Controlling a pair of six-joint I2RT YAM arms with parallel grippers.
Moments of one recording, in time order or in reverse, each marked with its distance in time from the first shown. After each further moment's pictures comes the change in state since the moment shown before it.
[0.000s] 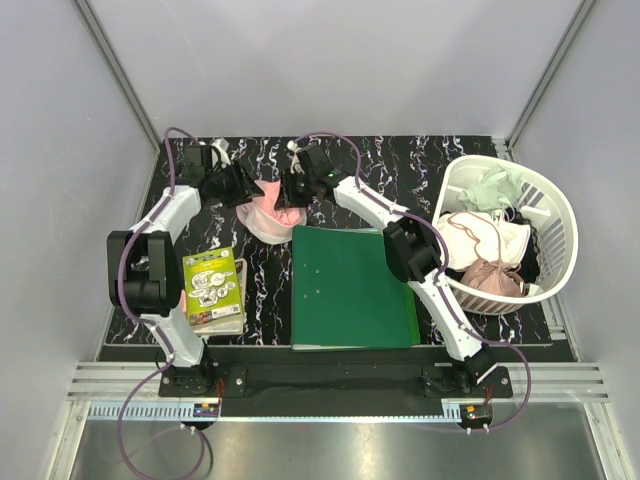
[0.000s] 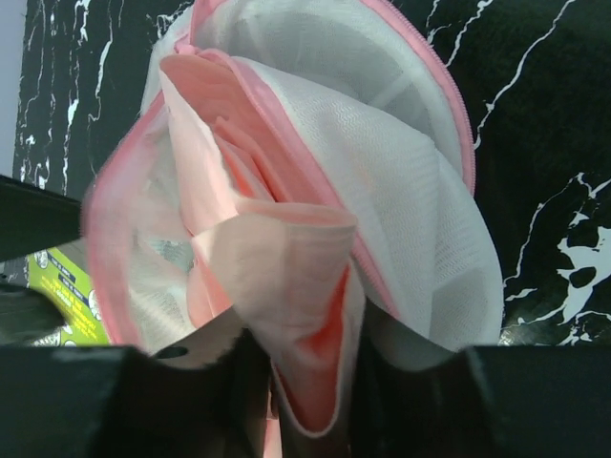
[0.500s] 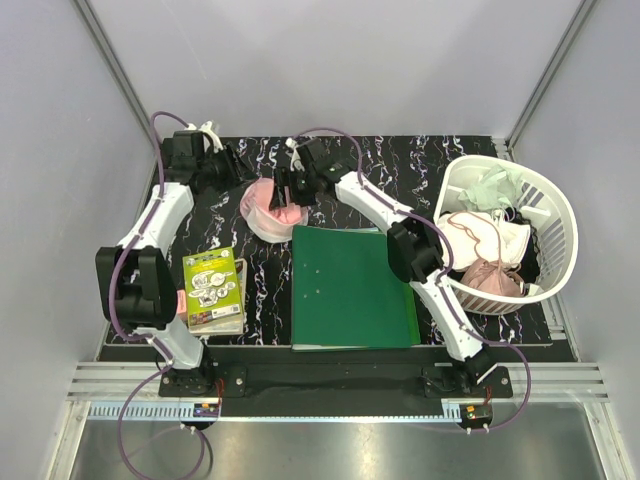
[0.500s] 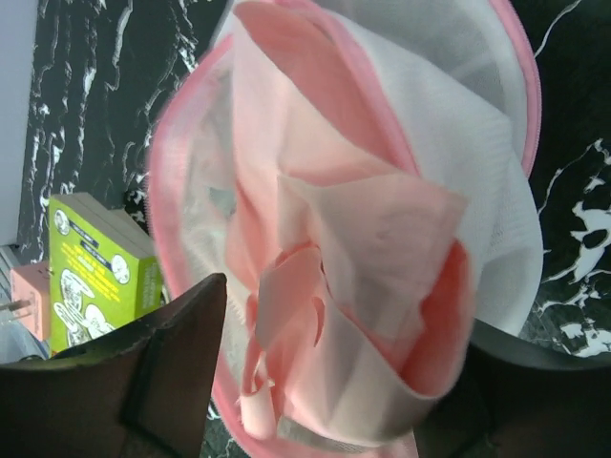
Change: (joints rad) left arm -0.005 -0.121 0.065 -0.042 -0.080 0.032; right arm 0.001 -0.024 0.035 -0.104 -0.035 -0.028
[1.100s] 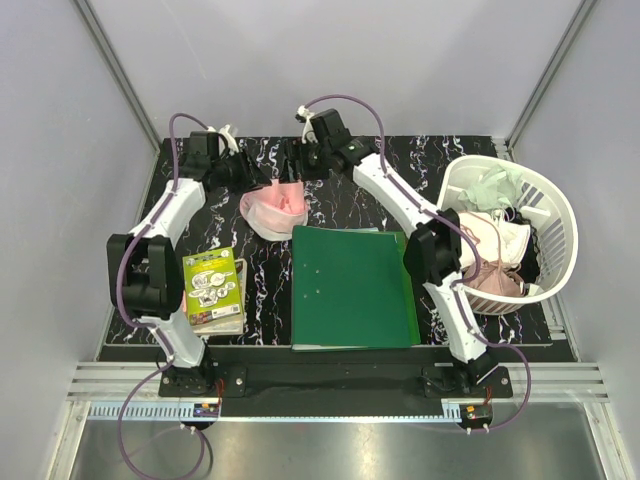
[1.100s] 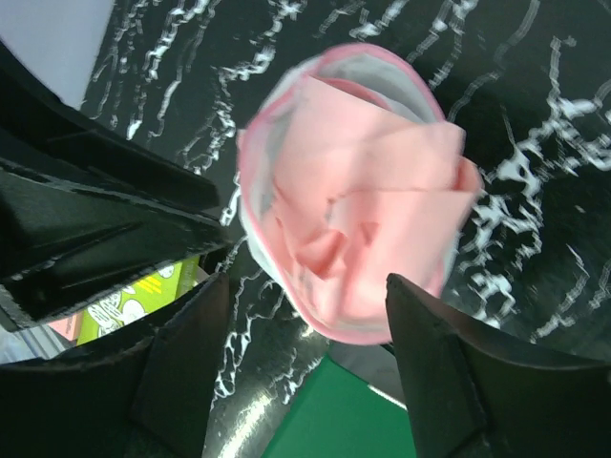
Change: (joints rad) left arm -0.053 0.080 0.034 -0.003 0.080 -0.019; right arm -0.031 -0.164 0.073 -0.126 0.101 -0.071
